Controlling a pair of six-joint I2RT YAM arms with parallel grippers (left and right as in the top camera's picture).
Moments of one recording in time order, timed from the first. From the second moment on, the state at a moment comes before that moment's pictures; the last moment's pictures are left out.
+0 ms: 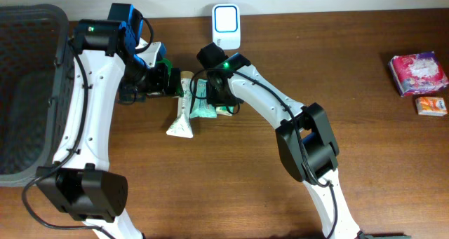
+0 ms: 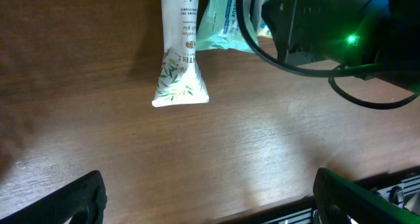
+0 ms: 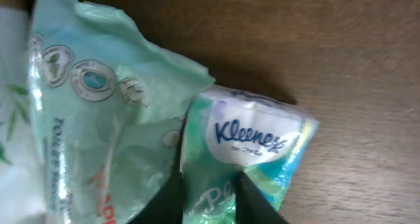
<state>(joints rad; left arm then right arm) -0.12 1.91 2.04 -1.60 0.26 -0.08 0.58 2.37 2.00 -0.98 0.02 0.55</state>
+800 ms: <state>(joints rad) -0.12 1.91 2.04 -1.60 0.26 -0.08 0.56 2.36 1.99 -1.04 0.09 0.54</state>
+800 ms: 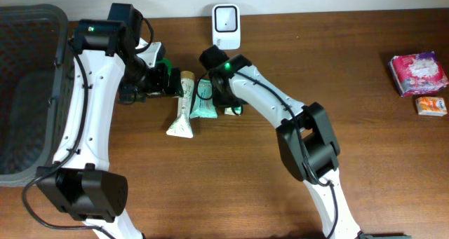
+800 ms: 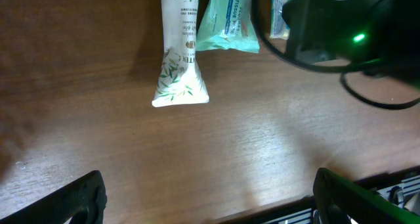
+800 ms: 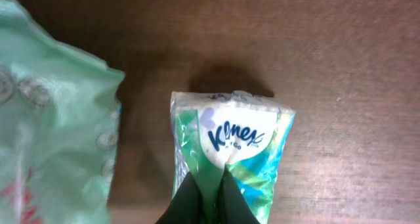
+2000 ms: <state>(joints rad) -0.12 1.91 2.04 -1.60 0.26 -0.08 0.08 2.35 1.88 -1.17 -0.76 0.00</state>
